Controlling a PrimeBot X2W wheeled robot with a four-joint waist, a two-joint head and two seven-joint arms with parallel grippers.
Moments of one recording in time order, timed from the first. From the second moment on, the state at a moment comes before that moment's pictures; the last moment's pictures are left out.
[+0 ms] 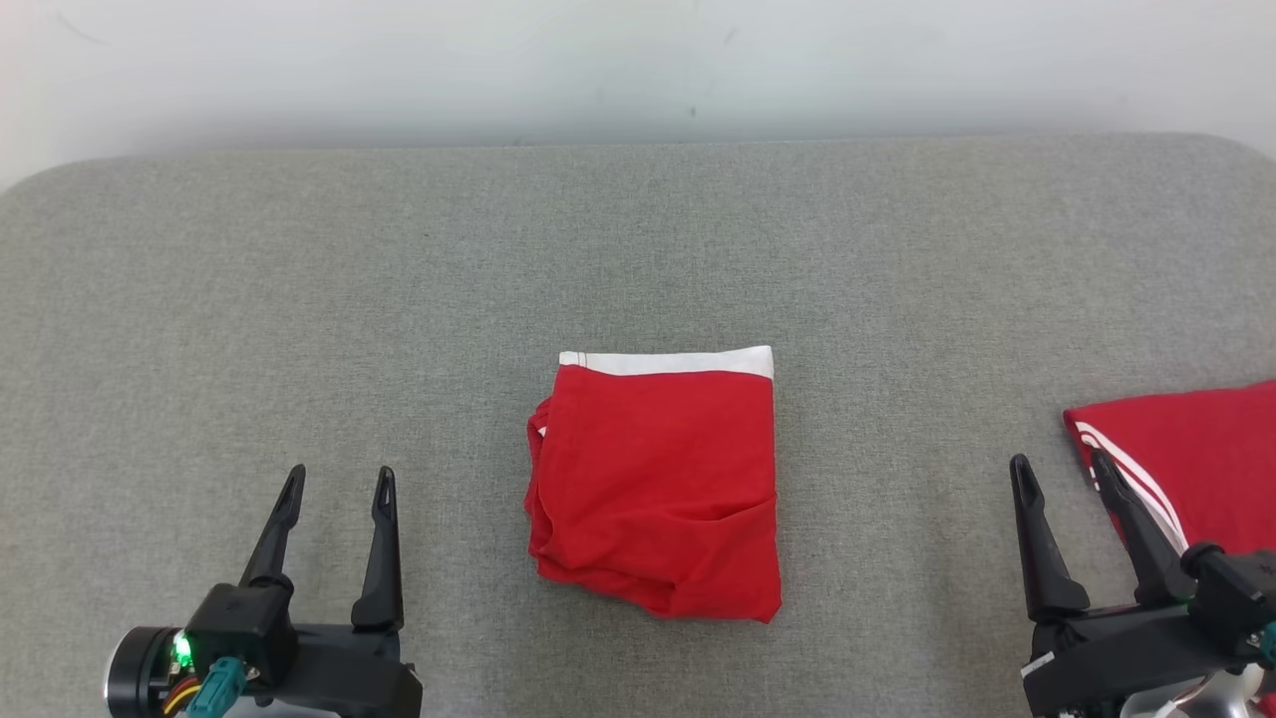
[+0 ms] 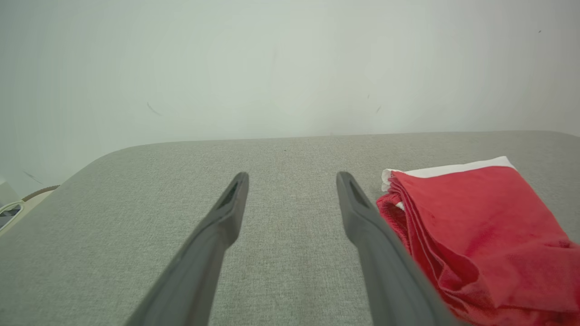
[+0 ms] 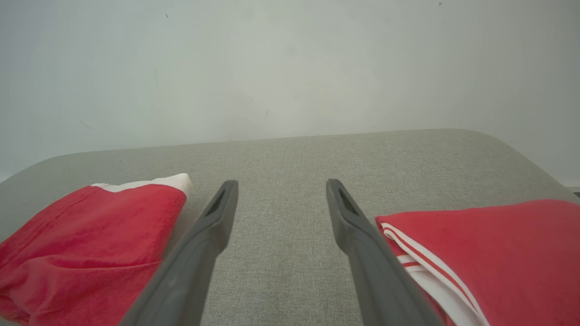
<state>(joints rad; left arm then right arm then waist) -0.23 0.32 -0.39 -0.07 -0.34 0.37 -0.19 -0.02 -0.22 0.14 -0.16 0.25 0.13 -0.06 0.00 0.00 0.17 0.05</state>
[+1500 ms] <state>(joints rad) -0.34 0.22 -0.46 0.02 -0.35 0.33 -0.25 -0.26 -0.31 0.59 0.15 0.43 0.13 0.12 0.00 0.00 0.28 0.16</state>
